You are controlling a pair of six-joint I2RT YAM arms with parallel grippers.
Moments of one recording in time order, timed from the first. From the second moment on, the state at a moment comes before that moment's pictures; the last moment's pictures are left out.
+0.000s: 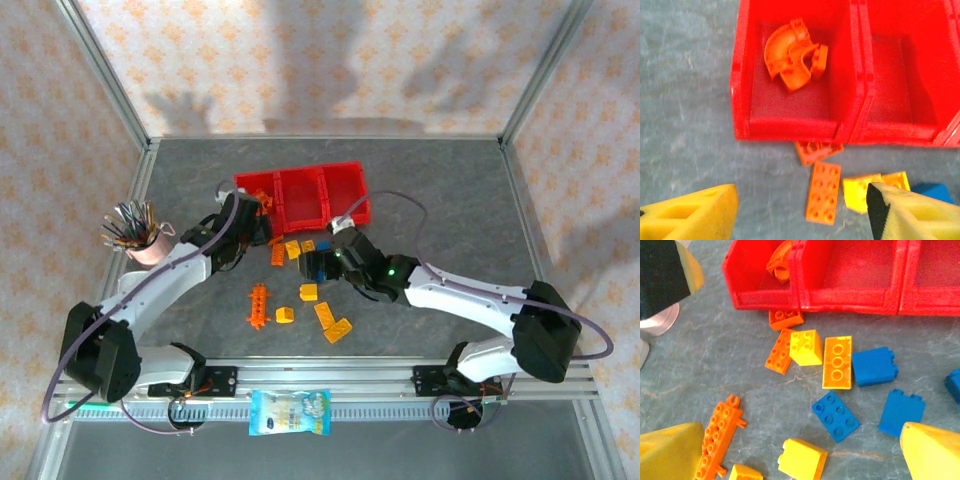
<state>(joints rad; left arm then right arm) -0.43 1.26 0.91 -0.54 -0.28 -0.62 0.97 1.35 0.88 -0.22 0.17 0.61</state>
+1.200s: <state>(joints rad) -0.69 1.26 0.57 -0.62 -0.19 -0.91 1.01 1.40 0.74 -0.13 0.11 0.70</state>
